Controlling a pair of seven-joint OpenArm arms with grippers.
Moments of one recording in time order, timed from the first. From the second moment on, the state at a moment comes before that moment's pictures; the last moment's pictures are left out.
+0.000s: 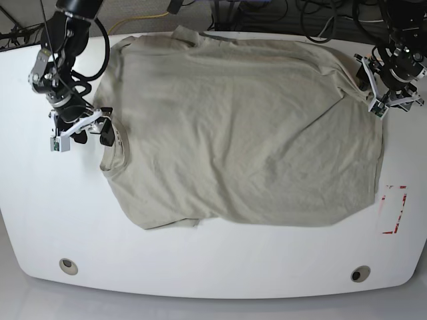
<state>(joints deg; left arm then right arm) 24.1 -22.1 -29.1 112.6 -11.1 -43.0 55.9 -6.9 13.2 28.5 92.6 35.2 27.6 -48.1</state>
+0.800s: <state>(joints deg) 13.4 -31.3 -33.4 112.7 -50.2 -43.0 73.1 25.6 21.1 28.5 46.7 35.3 27.2 -44.2</state>
